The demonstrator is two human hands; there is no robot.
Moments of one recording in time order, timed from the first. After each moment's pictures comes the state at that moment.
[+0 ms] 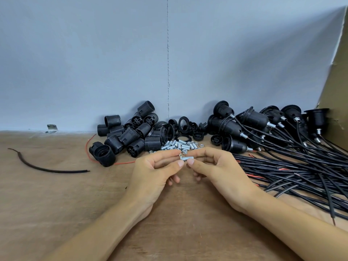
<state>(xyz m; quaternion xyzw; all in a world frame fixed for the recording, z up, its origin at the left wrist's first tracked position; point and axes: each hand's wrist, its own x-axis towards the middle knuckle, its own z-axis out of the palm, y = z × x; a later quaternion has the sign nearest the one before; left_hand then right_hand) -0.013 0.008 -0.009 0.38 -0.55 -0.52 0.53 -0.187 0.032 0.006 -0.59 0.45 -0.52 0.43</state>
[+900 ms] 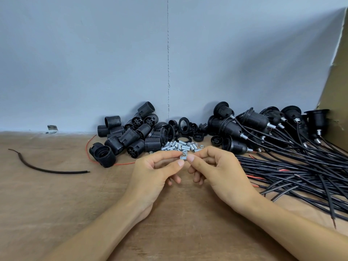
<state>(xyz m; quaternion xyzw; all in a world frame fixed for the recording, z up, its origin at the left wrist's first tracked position) -0.011 0.010 -0.006 0.37 -0.55 -0.54 0.53 -0.183 0.036 0.009 -0.61 0.47 -0.53 0.35</state>
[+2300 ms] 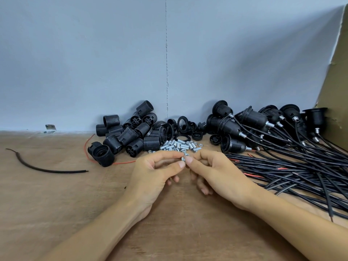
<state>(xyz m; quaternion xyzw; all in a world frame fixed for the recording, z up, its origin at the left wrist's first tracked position) -0.013 0.010 -0.007 0.37 -0.57 -0.53 0.52 -0.189 0.033 0.012 -0.65 0.48 -0.42 0.41</state>
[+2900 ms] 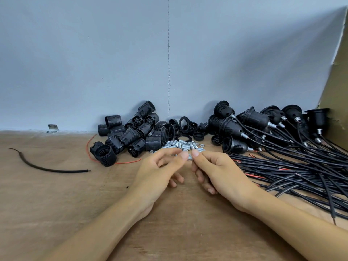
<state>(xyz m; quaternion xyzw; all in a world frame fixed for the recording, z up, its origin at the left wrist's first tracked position) -0.015 0.008 -0.005 0.39 -0.56 -0.54 0.49 -0.187 0.033 0.010 -0.63 0.48 -0.45 0.41</state>
